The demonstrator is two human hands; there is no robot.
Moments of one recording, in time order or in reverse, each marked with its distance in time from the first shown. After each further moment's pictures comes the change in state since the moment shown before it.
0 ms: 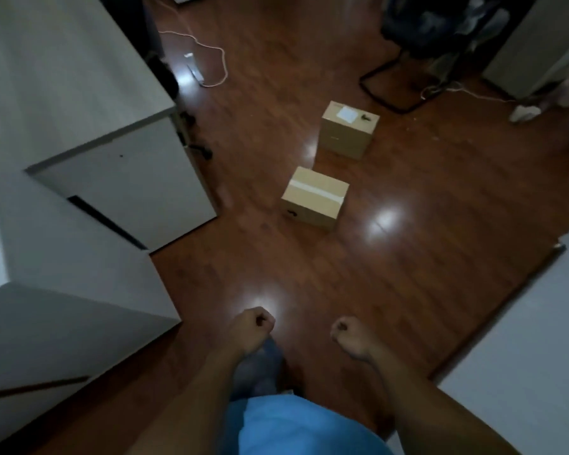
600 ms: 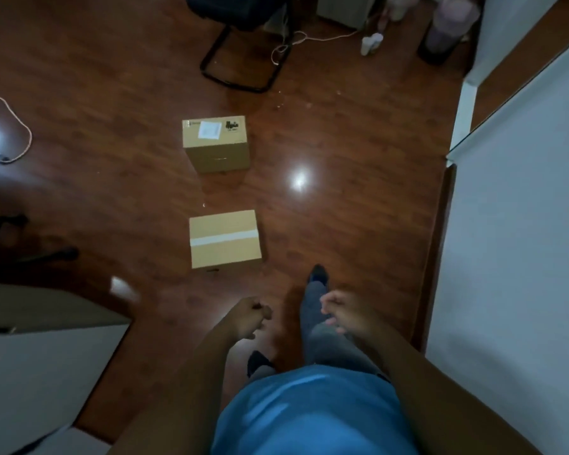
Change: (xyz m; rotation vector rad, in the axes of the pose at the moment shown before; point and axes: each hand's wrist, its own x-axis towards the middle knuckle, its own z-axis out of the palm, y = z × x) left_hand 0.317 0.300 0.005 0.262 -0.519 -0.110; right_hand 0.154 -0.030 -0.256 0.706 0.247 0.241
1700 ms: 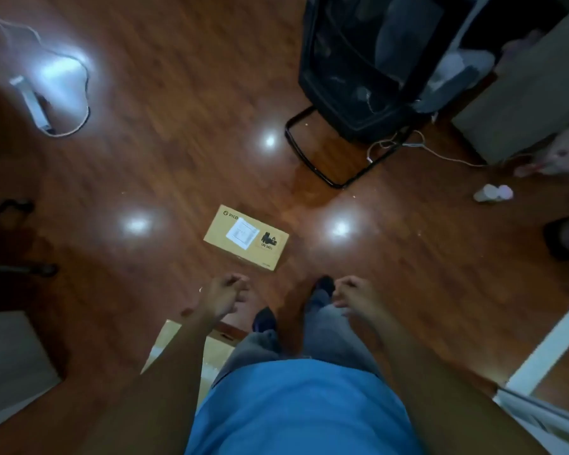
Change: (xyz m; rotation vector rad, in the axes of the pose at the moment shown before) left_hand 0.322 0.443 -0.379 -0.714 0.454 -0.006; right_hand 0.520 -0.574 -0.245 -0.246 -0.090 -0.082
